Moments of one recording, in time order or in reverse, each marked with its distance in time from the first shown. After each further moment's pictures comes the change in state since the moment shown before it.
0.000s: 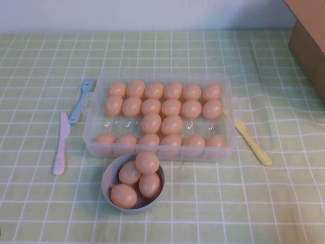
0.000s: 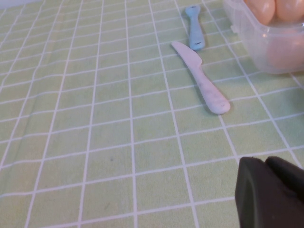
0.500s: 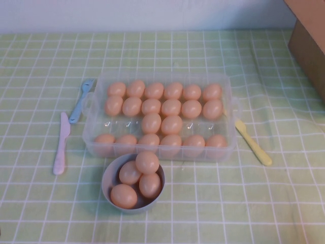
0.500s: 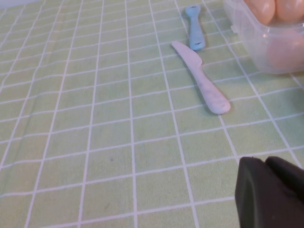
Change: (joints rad) right arm -0.036 -0.178 0.003 0.058 0.250 0.001; left arm 0.000 0.000 0.000 0.000 0.000 0.000
